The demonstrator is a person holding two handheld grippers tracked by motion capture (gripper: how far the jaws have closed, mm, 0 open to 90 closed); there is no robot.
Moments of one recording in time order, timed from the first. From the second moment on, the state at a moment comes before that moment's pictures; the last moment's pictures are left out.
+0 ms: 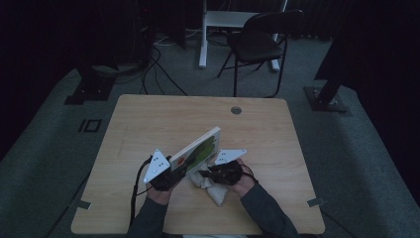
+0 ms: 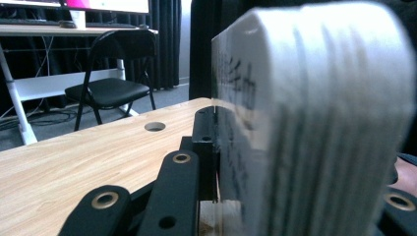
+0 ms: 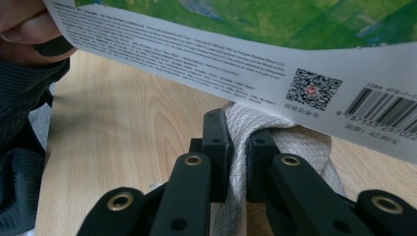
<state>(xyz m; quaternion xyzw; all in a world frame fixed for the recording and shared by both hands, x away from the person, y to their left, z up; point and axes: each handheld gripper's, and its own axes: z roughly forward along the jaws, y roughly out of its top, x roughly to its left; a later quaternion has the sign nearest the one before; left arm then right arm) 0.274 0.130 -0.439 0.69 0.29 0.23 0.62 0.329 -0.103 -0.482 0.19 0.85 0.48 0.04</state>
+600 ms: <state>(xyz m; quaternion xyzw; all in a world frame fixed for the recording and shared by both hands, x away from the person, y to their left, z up) 0.275 0.130 -0.440 0.69 0.29 0.24 0.62 0.319 -0.091 -0.480 0.17 0.86 0.48 0.04</state>
